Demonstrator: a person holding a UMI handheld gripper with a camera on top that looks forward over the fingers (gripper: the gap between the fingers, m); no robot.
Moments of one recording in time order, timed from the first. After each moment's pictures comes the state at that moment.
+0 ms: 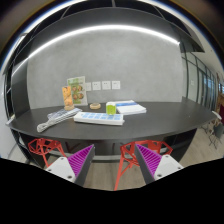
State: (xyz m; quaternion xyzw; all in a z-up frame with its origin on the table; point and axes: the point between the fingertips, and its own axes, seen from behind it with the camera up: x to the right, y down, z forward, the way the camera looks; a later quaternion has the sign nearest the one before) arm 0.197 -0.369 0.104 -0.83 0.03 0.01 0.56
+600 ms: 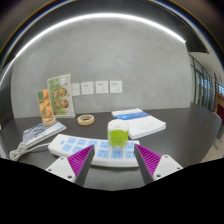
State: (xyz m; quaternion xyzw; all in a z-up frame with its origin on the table) arm 0.182 -0.057 0.073 -0.82 0.06 -0.03 0.57
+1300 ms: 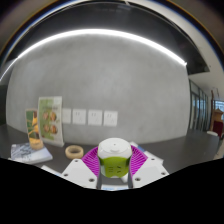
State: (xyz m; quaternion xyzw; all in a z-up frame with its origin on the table) arm 0.218 0.043 0.171 -0.73 0.05 -0.09 0.67
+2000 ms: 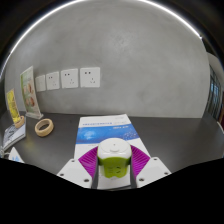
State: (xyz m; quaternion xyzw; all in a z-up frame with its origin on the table) arm 0.367 0.164 0.054 -0.86 0.00 -0.02 0.50
